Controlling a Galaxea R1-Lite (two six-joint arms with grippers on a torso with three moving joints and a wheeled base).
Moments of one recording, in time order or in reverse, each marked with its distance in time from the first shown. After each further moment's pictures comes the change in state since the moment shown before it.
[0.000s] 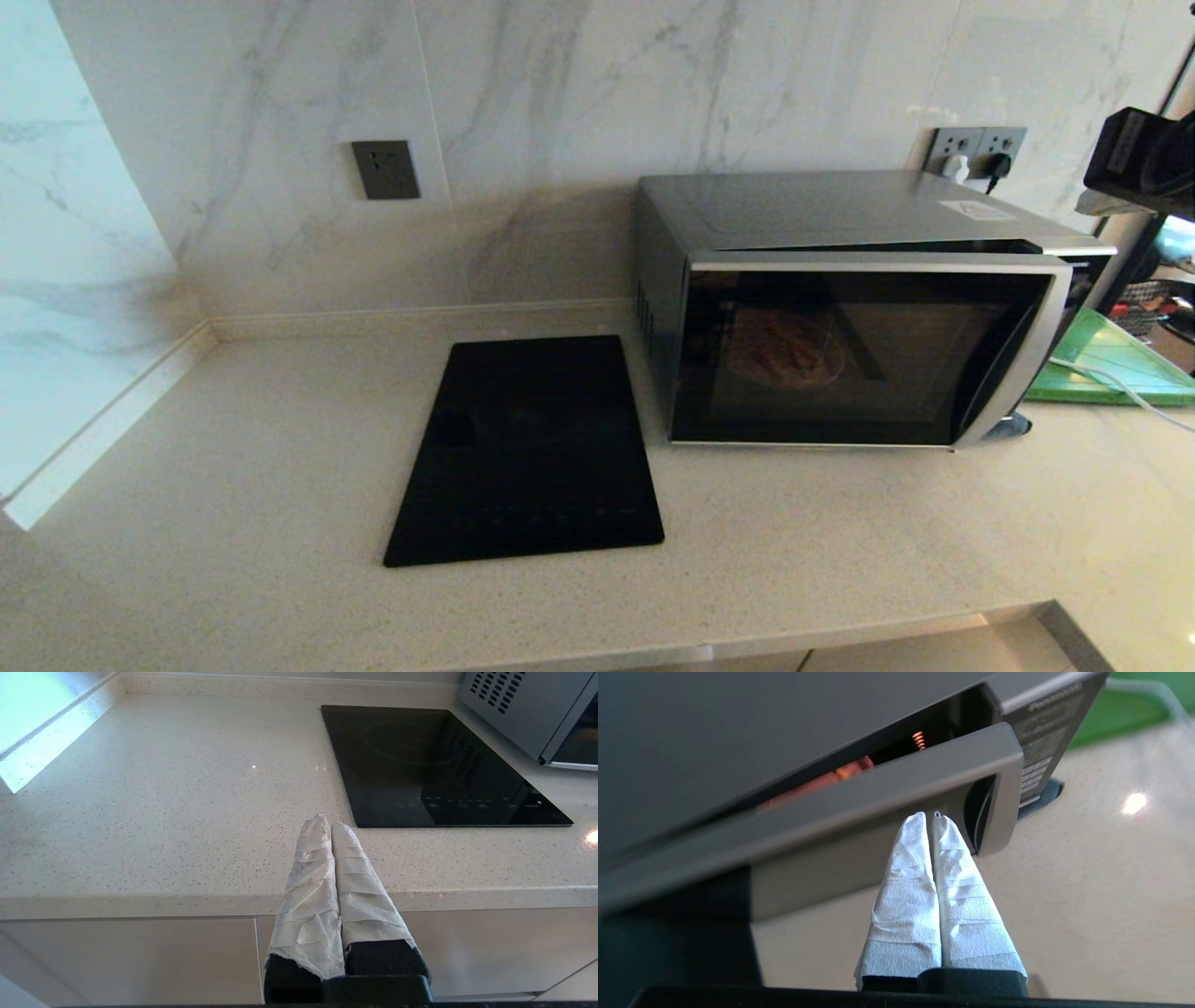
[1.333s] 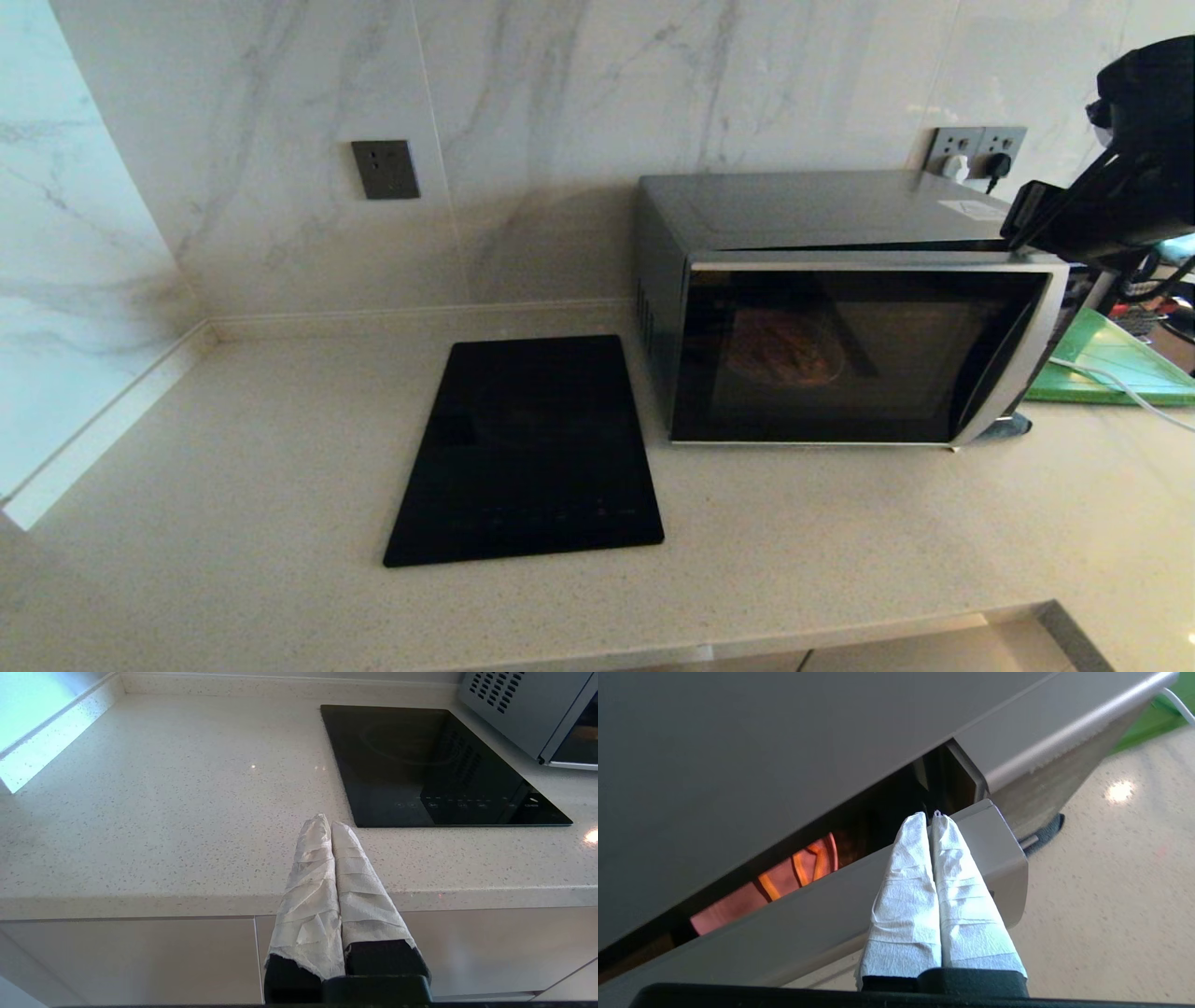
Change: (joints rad) left arm 0.000 0.000 0.000 0.000 0.000 0.000; right arm -0.095 0.246 -0.019 -0.166 0.001 -0.005
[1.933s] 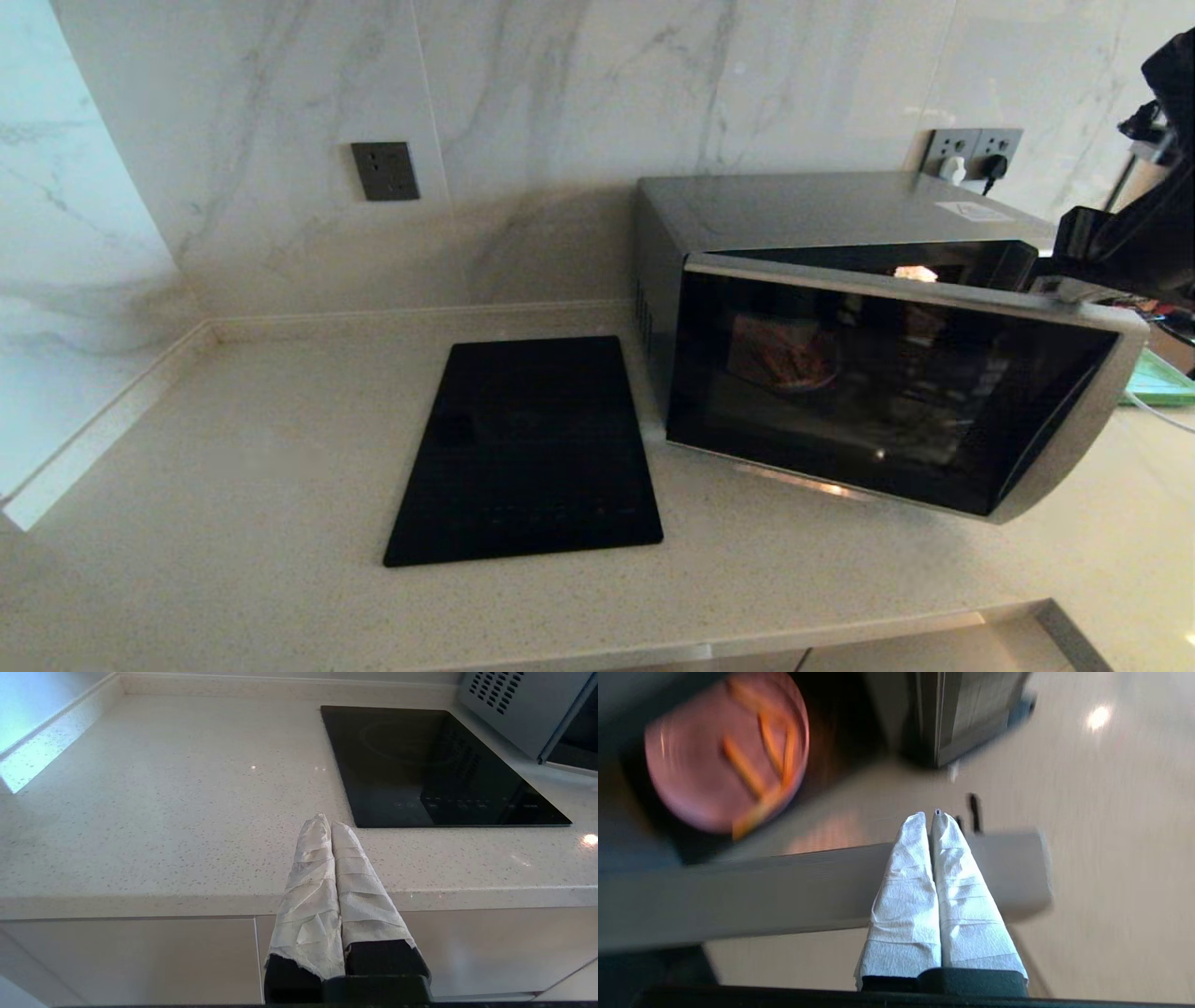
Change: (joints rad) left arm 0.000 0.000 0.000 0.000 0.000 0.000; right arm 0.076 -0.142 0.020 0.397 0.009 0.038
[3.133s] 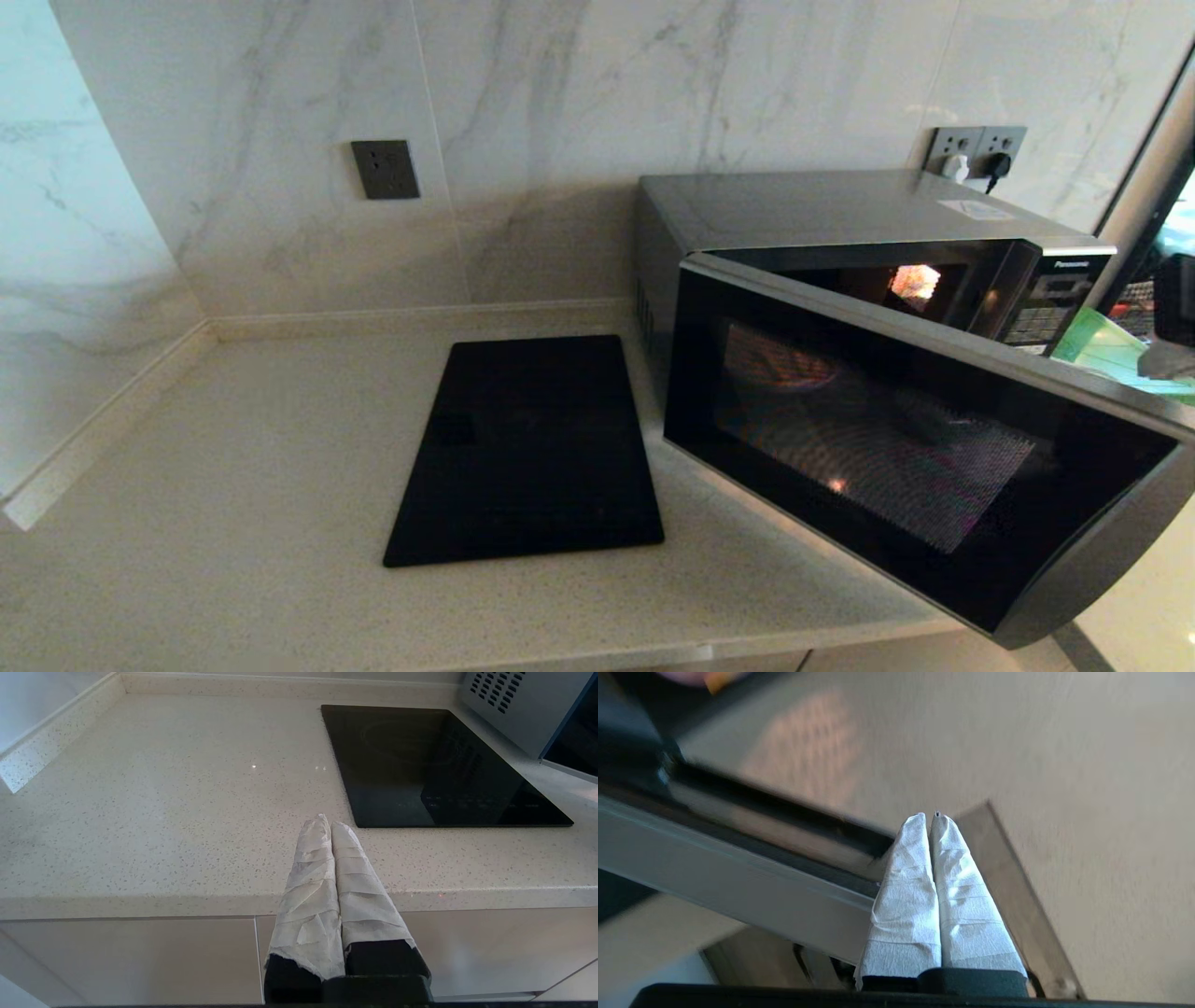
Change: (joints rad) left arm 0.000 0.000 0.000 0.000 0.000 0.000; right arm 0.098 -0.242 0.176 0.204 -0.008 0.066
